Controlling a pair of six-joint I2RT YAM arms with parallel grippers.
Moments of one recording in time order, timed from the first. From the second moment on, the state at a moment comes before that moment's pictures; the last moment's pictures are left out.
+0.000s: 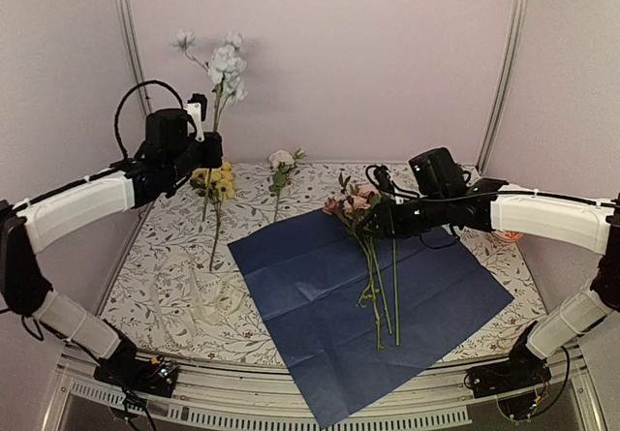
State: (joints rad) left arm -0.44 1.49 1.15 -0.02 -0.29 -0.18; right arm 0.71 1.49 1.07 -0.32 -0.32 0.48
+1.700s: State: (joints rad) left arm -0.76 1.31 0.89 0.12 -0.16 -0.37; right arm 0.66 1.57 1.15 -0.24 -0.45 0.57
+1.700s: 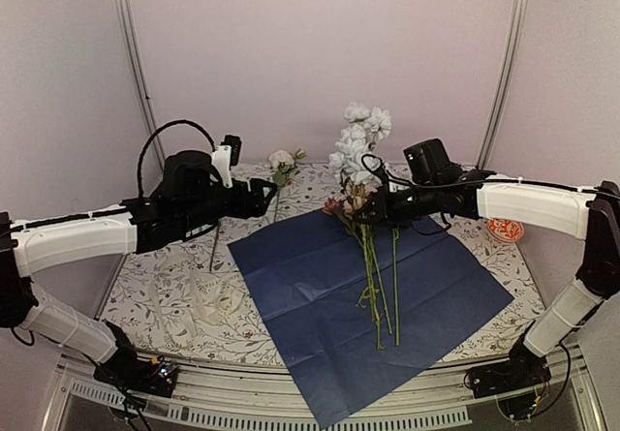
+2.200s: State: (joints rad) left arm -0.39 1.84 1.16 -0.27 -0.28 -0.35; right arm 0.67 1.79 1.15 -0.39 -0.21 0.56
